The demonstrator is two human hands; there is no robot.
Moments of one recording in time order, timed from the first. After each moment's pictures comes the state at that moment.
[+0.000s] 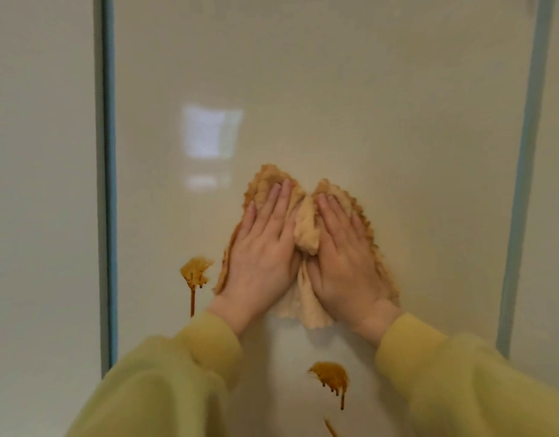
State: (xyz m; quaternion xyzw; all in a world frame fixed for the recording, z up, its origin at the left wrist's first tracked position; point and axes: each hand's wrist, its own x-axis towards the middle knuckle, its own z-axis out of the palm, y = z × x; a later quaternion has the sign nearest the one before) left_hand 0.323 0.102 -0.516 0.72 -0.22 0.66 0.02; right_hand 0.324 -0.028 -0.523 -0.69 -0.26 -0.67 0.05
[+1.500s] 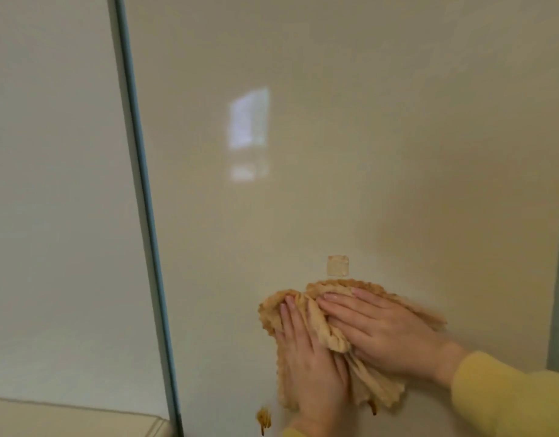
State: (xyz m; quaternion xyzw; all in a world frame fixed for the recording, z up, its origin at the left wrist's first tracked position) left_hand 0.310 0.051 -0.703 0.78 -0.09 0.56 0.26; right_hand 0.324 -0.083 -0.629 -0.70 -0.47 -0.52 -0.17
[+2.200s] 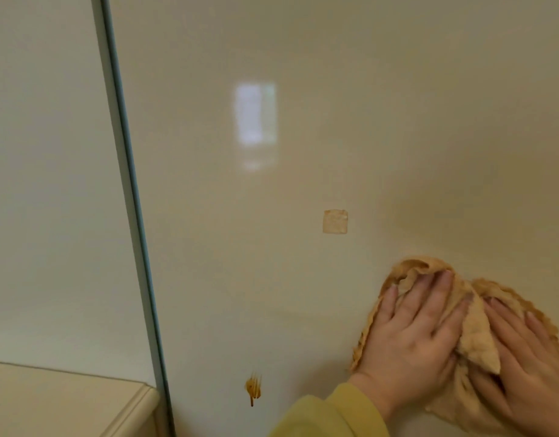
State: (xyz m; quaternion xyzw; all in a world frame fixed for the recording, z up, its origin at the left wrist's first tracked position) left_hand 0.317 -0.031 -0.712 0.78 -0.28 0.56 -0.03; right_hand 0.307 -0.191 -0.717 -0.73 -0.29 -0.61 0.00
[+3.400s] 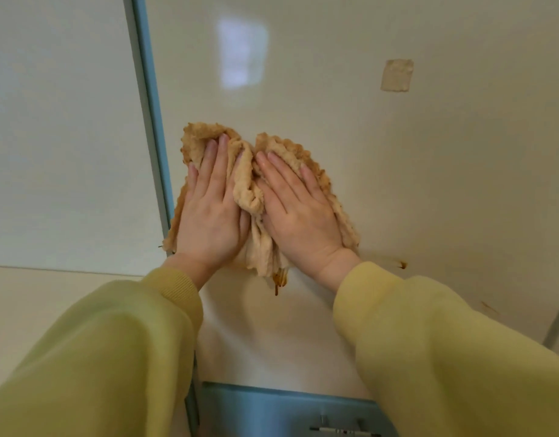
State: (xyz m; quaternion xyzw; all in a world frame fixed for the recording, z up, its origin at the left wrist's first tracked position) left_hand 0.313 0.220 -0.723 0.79 -0.15 0.60 0.04; right_hand 0.329 0.077 -0.721 -0.70 -0.30 -0.65 -0.03
